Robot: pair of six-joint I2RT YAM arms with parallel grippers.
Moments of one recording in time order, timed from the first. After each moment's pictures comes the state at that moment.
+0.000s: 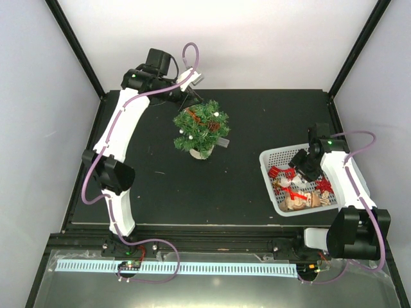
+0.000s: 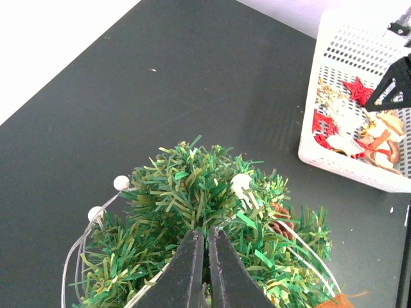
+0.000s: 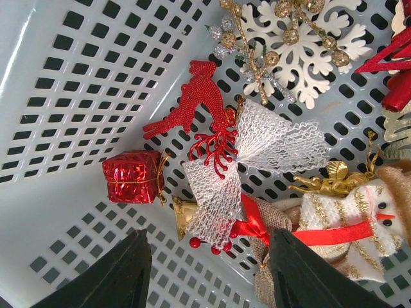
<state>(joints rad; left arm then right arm) -0.33 1.96 2.26 -1.16 0.63 0.41 -0.04 1.29 1.01 -1.04 -0.08 0.69</state>
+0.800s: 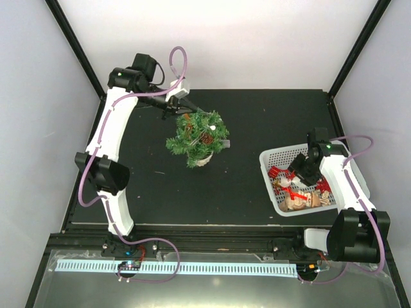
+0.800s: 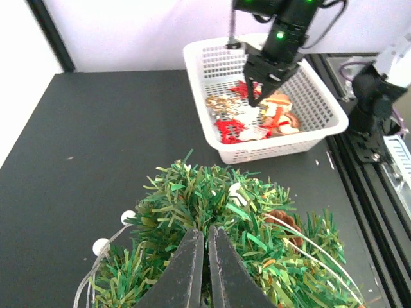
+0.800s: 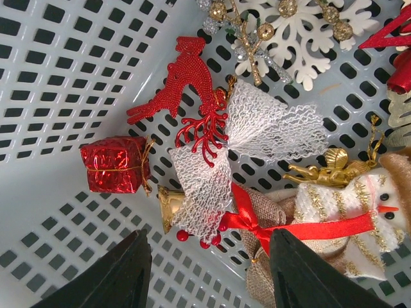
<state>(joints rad) -0.24 1.93 2.26 -1.41 1.06 1.04 -0.04 1.26 0.95 -1.02 -0.10 0.68</state>
